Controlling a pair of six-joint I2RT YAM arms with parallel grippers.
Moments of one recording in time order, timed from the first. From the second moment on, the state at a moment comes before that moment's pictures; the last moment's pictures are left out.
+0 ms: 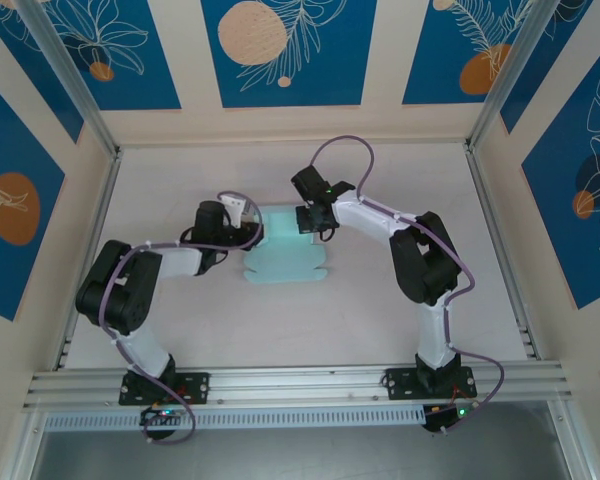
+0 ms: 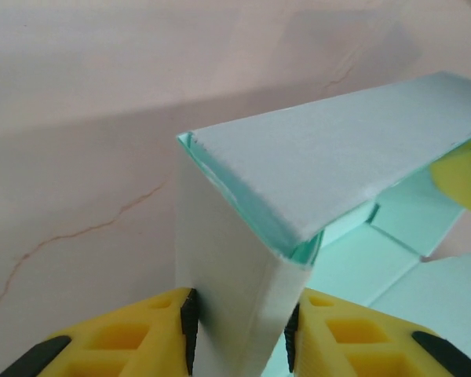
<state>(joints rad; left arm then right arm) -0.36 1.72 0.75 0.39 0.31 -0.21 0.63 2.02 1.56 -0.69 0.12 0.43</state>
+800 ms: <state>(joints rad) -0.54 1.73 0.76 0.37 -0.39 -0.18 0.72 2.02 1.57 -0.72 0.15 0.58</state>
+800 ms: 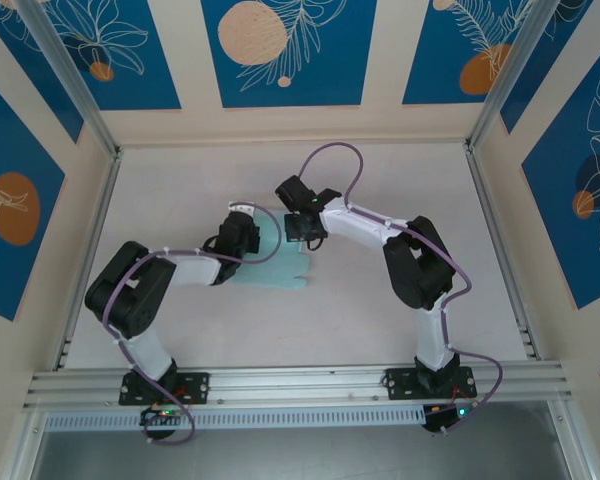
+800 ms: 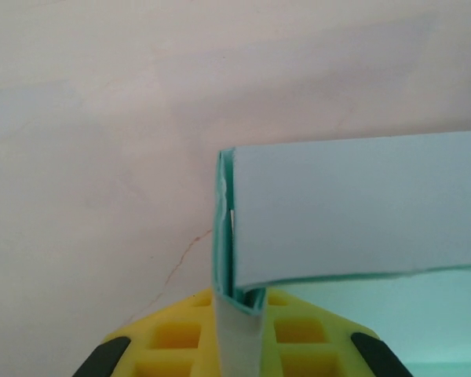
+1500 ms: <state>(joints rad) -0.55 1.70 0.83 0.10 -0.41 -0.34 0.70 2.15 1.78 -0.89 0.15 0.53</state>
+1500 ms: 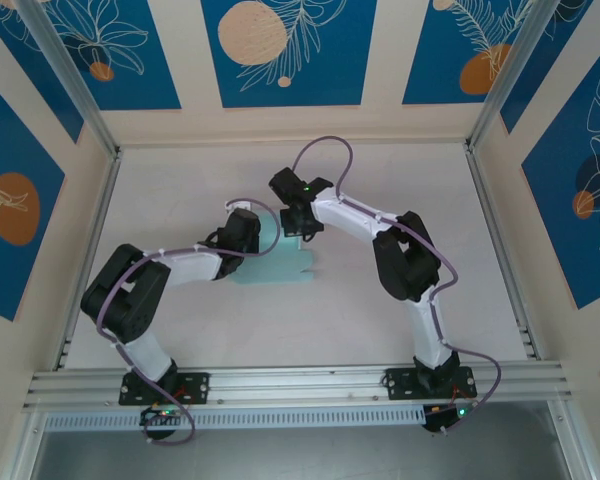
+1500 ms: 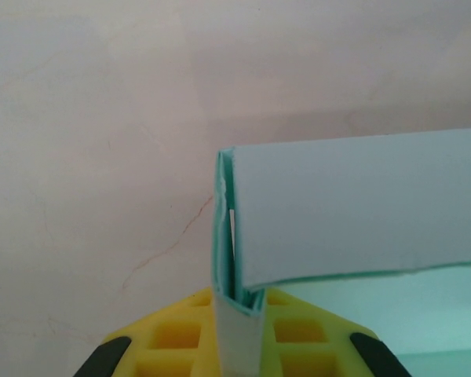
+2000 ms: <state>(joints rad) -0.55 1.77 0.98 -0.09 -0.41 -0.41 0.67 2.29 1.93 -0.97 0.19 0.46</state>
